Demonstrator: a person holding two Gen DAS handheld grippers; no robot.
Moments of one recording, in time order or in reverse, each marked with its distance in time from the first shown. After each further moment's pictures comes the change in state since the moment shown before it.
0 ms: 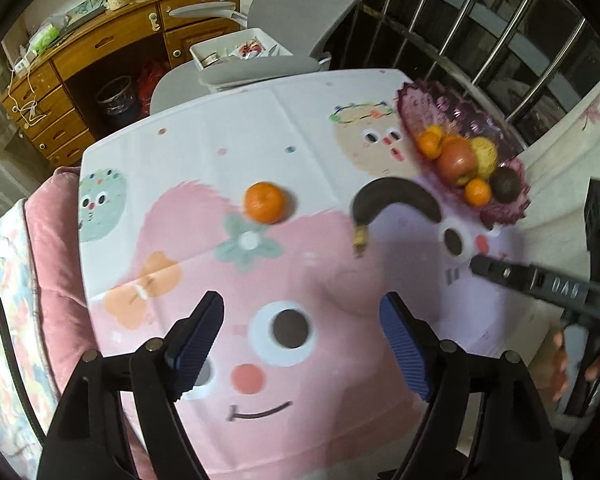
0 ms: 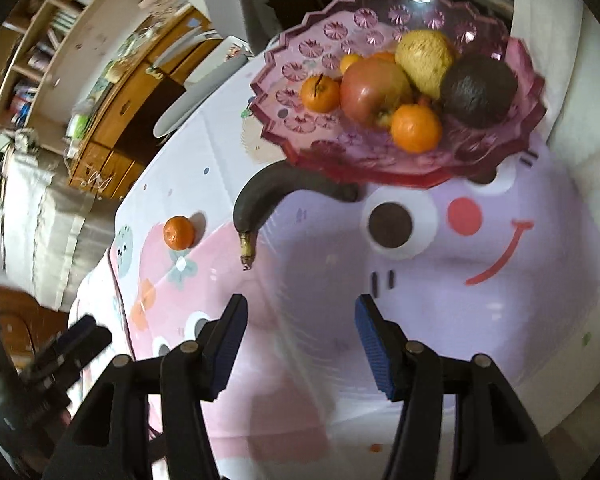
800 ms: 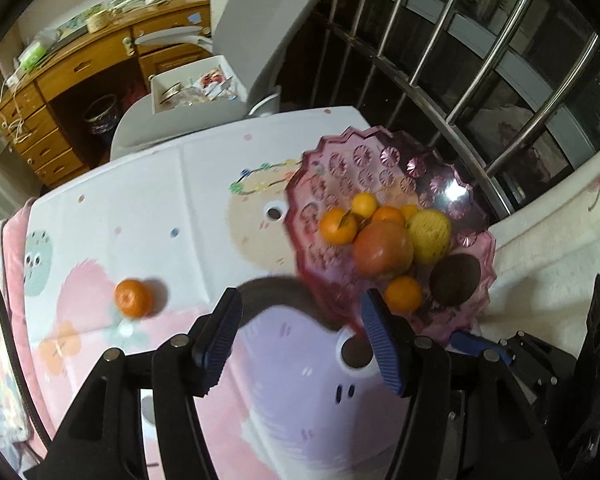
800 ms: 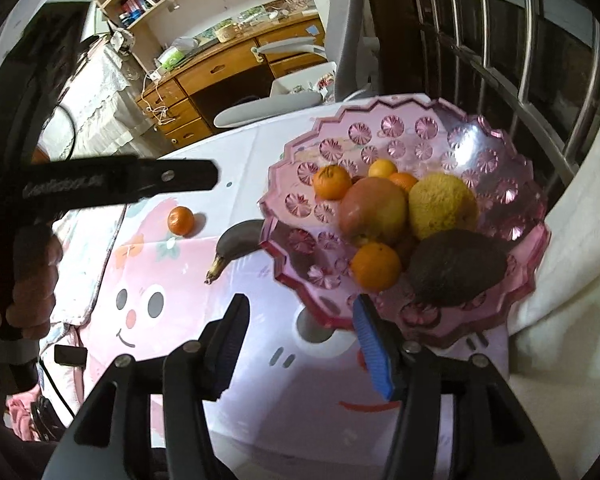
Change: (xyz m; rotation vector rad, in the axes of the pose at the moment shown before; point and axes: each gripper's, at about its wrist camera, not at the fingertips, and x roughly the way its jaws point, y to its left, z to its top) left arm 0.038 -0.153 0.101 -0.060 -0.069 -0.004; right arm -0.046 -0.045 0.057 -0.553 -0.079 0.076
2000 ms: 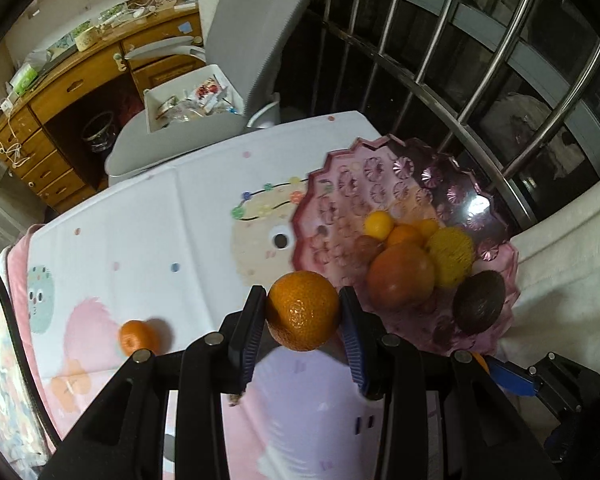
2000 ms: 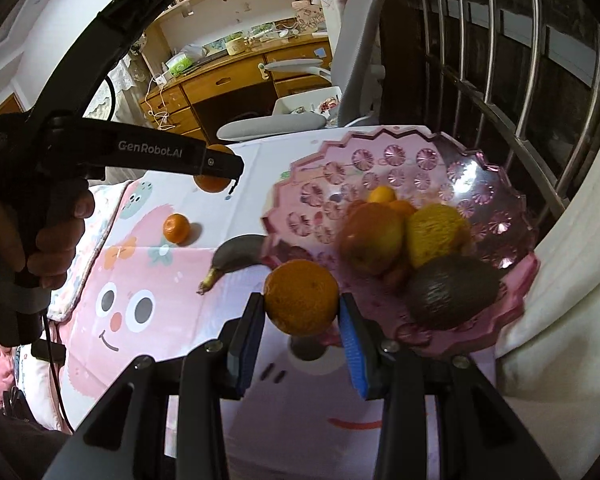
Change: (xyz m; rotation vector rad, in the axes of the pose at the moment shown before) left arm 0.034 -0.014 0.039 0.060 -0.003 0.044; right arm -0.004 0.007 -0.001 -0.098 -0.093 -0.055
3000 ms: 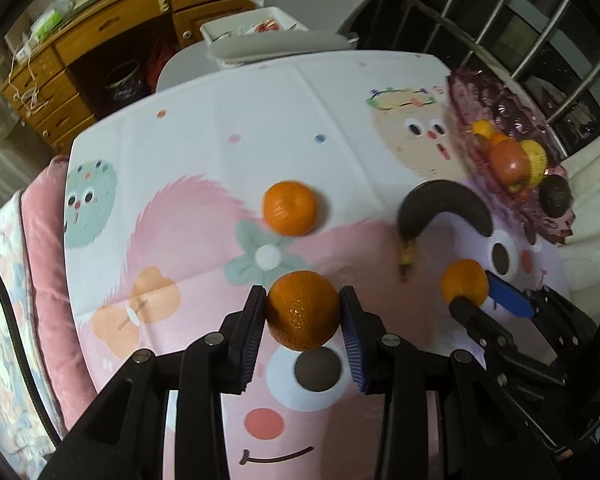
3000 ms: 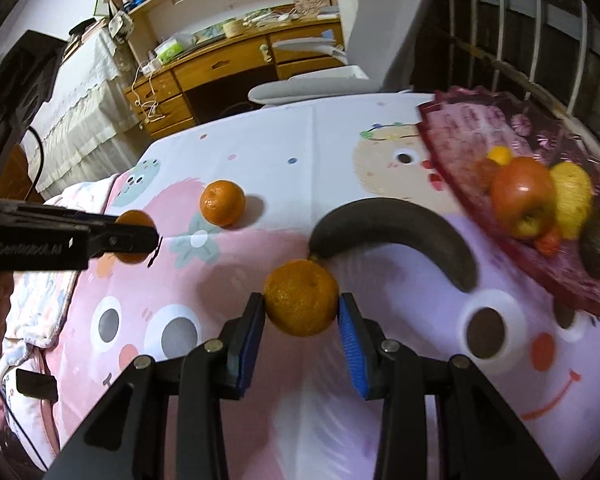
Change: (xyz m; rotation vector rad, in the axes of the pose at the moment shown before) left arm -0.008 0.175 -0.114 -0.027 0.105 0.002; right arm 0.098 0.137 -0.025 0.057 -0.005 -0.080
